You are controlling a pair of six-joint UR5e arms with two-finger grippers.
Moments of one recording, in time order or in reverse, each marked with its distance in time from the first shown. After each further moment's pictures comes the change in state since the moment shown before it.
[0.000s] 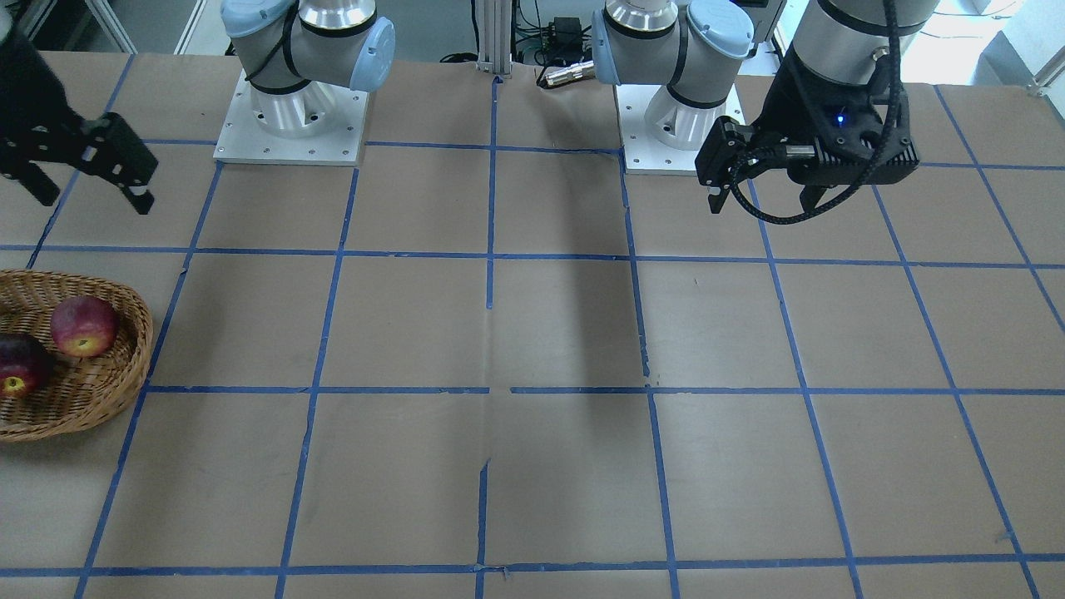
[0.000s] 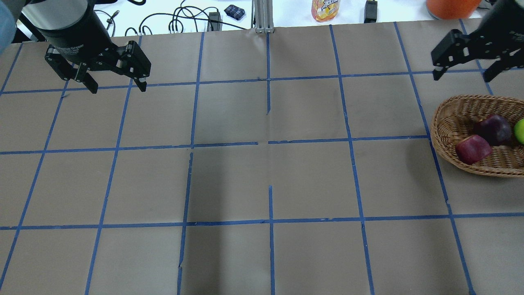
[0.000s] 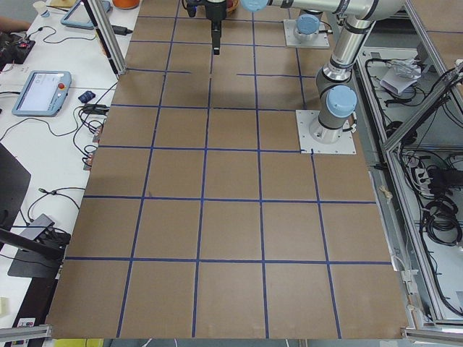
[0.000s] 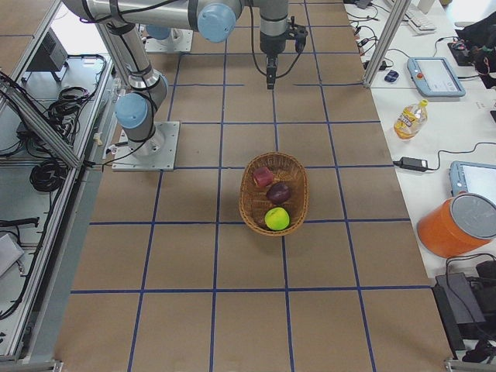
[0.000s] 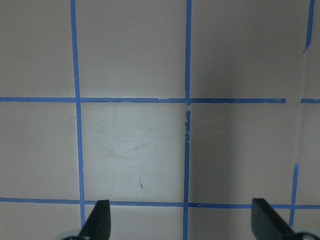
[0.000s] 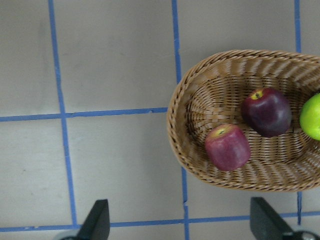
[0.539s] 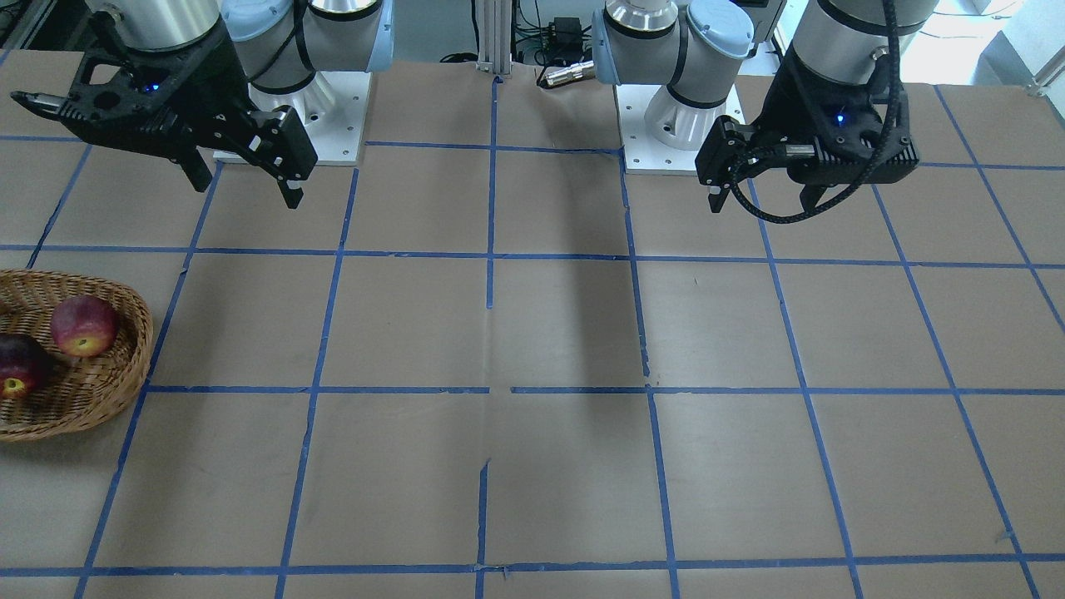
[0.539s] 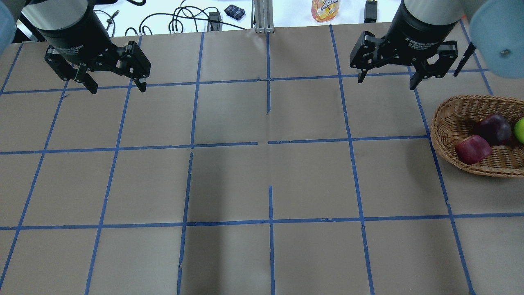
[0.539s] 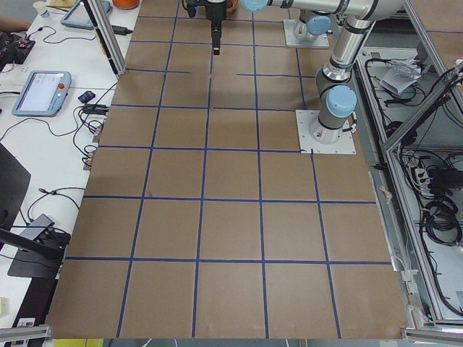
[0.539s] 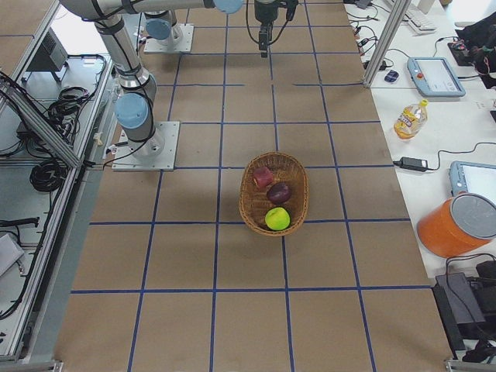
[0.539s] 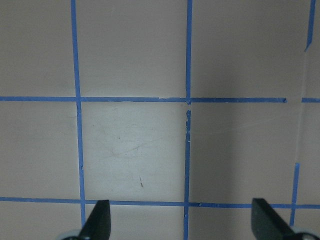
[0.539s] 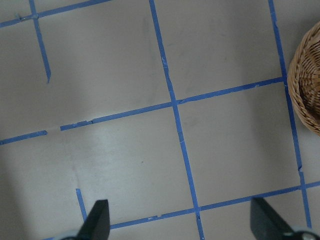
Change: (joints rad) left arm 0.000 0.002 -0.001 -0.001 0.001 0.000; right arm 0.233 0.023 -0.021 -0.019 -0.011 0.329
